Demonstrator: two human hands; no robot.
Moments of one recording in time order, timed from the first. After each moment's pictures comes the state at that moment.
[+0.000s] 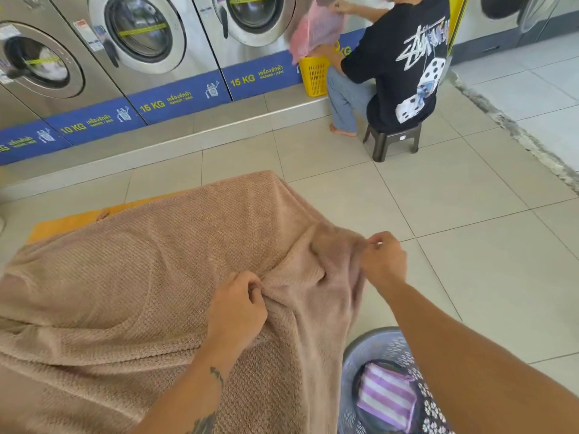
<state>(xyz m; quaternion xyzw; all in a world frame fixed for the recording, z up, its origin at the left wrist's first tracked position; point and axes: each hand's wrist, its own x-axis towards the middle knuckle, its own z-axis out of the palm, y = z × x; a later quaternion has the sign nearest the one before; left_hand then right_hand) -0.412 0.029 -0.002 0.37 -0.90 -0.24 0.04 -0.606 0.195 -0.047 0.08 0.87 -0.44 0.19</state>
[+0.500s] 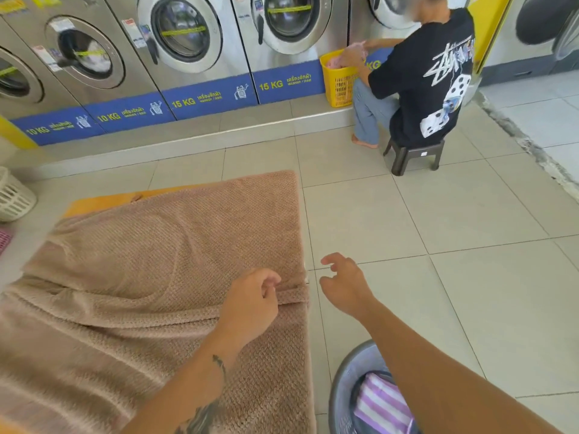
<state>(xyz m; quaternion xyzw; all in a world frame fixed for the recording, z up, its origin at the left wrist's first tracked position) -0.391 0.036 0.021 0.34 -0.89 -0.32 0.00 -0.536 0.161 -0.031 -0.18 0.84 -0.40 0.33</state>
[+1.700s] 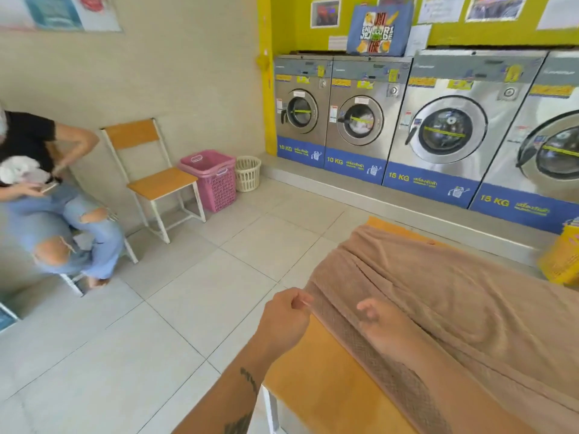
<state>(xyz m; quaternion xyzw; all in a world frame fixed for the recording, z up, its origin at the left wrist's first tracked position) 0.145 -0.199 0.102 0.55 -0.64 -0.47 0.25 -0.066 -0.147 0.084 -0.51 0.76 -0.23 0.33</state>
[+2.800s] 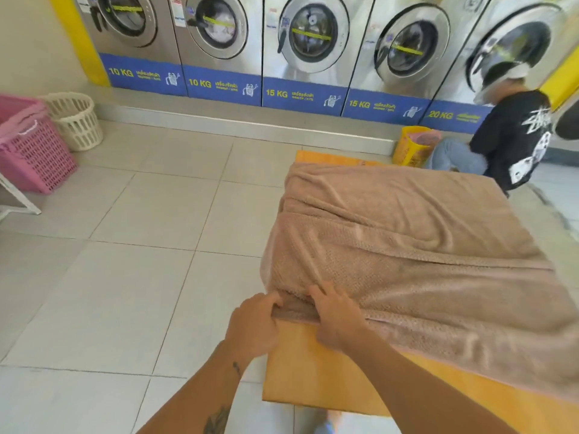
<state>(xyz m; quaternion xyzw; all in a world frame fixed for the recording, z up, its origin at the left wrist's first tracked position) 0.185 -0.359 -0.034 0.32 -0.88 -0.35 -0.05 0.048 -0.238 -0.003 -0.44 0.86 0.03 0.24</state>
